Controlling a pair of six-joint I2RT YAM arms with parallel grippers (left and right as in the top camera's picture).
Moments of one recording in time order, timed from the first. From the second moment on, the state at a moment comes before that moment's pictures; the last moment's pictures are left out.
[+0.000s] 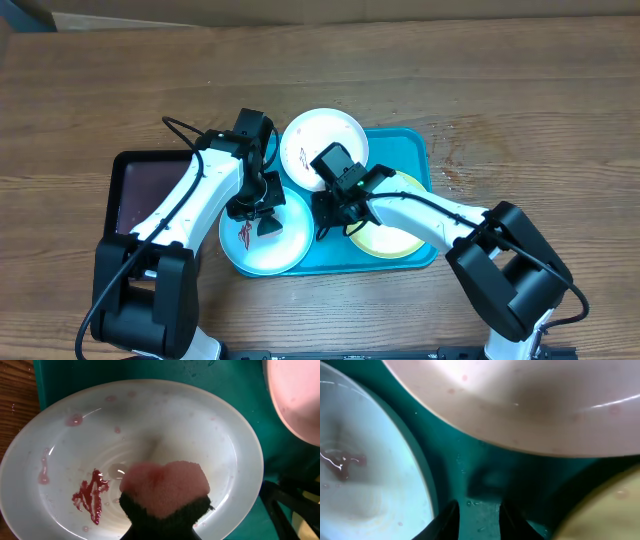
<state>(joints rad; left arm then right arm) -0.25 1.73 1.17 -1.01 0.09 -0.50 0.73 1.93 1.21 -0.52 -0.20 0.57</state>
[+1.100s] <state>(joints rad) -0.25 1.73 1.17 -1.01 0.09 -0.50 0.76 1.93 1.16 -0.41 -0.26 0.60</state>
